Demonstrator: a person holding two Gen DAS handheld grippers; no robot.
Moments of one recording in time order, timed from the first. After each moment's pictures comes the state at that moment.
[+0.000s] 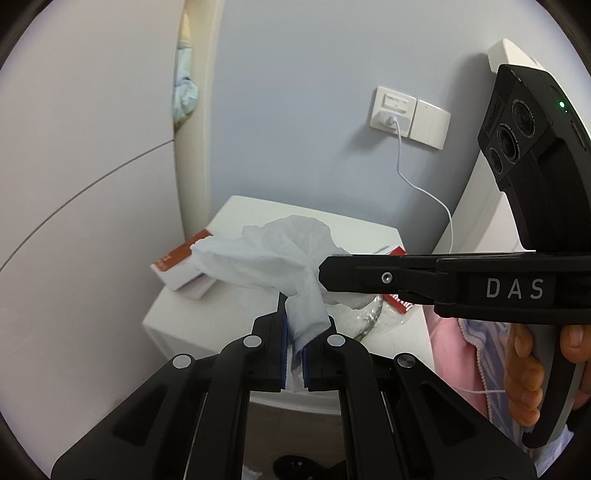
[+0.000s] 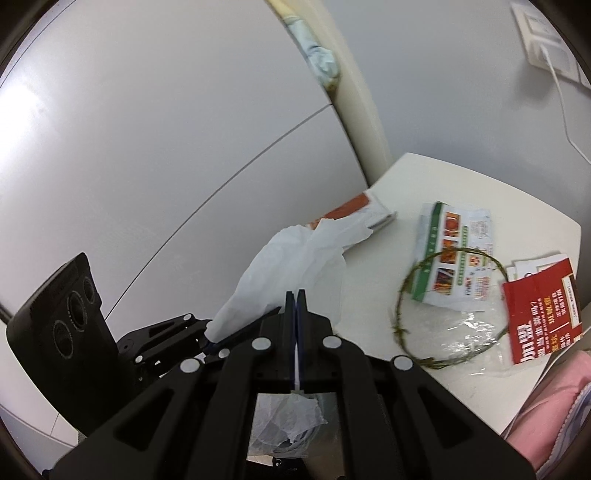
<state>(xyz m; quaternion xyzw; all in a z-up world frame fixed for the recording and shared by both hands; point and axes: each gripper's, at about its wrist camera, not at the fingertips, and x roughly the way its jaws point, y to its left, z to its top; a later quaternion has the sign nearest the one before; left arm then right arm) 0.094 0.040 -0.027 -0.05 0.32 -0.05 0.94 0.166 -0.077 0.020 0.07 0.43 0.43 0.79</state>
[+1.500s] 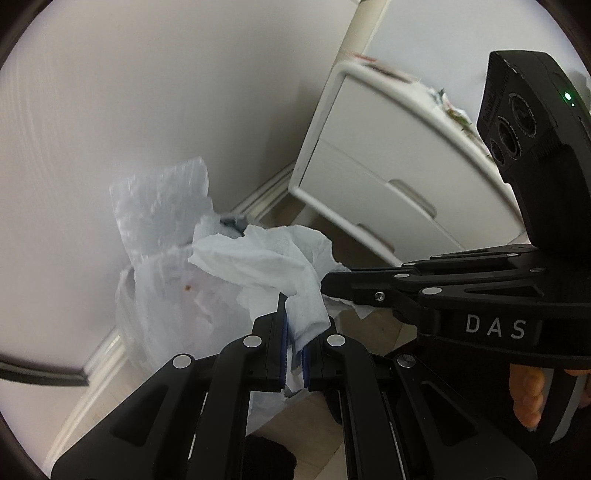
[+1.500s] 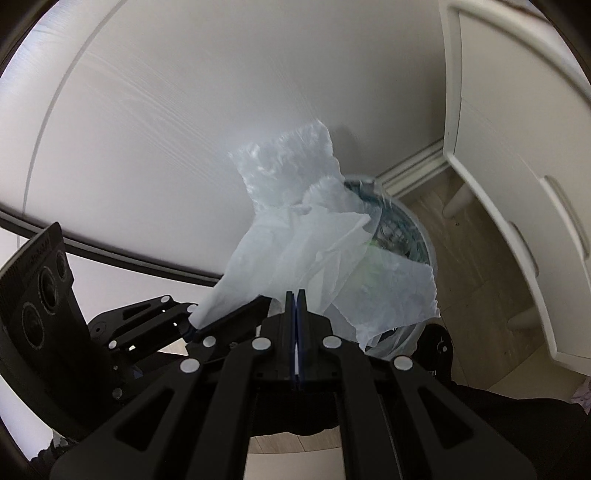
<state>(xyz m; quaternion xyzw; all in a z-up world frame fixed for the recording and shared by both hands) -0.109 0.150 -0.226 -0.20 0.46 0.09 0.86 0.015 0.080 -0.195 -0.10 0.59 0.48 0.64</state>
